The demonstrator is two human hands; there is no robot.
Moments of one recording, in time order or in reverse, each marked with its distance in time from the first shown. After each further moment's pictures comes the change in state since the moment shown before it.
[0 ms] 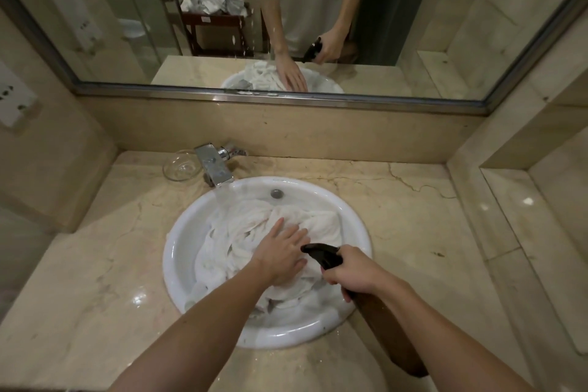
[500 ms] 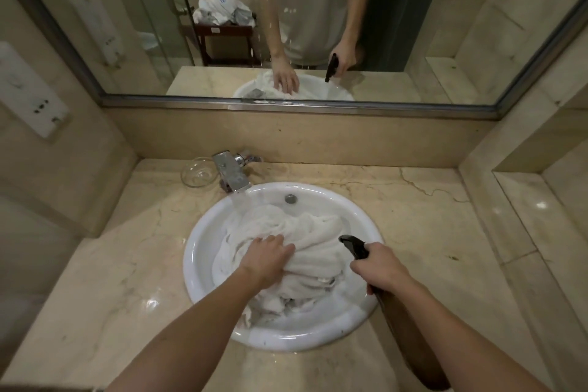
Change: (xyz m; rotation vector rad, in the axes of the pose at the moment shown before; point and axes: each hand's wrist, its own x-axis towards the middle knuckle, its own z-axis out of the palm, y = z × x) left_hand -0.043 -0.040 0.000 -0.064 -0.065 -0.153; right_hand -0.002 -0.003 -0.004 -0.048 0.273 0.125
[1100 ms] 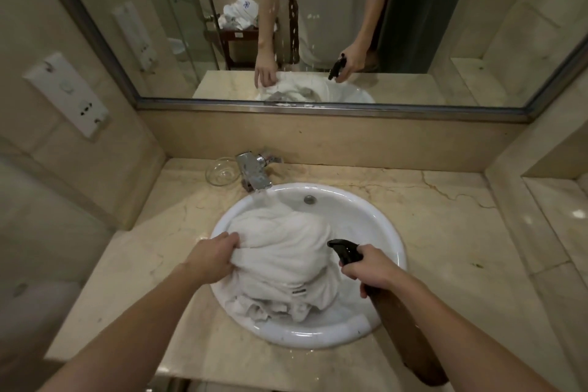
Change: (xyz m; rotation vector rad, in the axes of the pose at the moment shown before) left_hand -0.084 -0.107 -0.002 -0.267 -0.094 -0.298; right_hand 0.001 -0.026 0.018 0.071 -0.235 -0.081
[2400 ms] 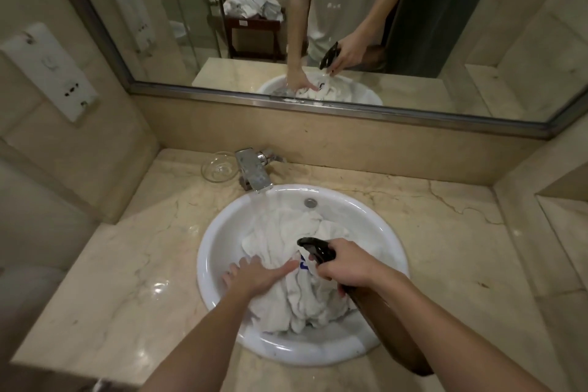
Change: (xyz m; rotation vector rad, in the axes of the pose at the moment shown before) left_hand 0.045 0.084 0.063 -0.644 -0.192 -0.555; right_hand 0.015 -0.059 0.013 -0.139 -0.131 -0.112
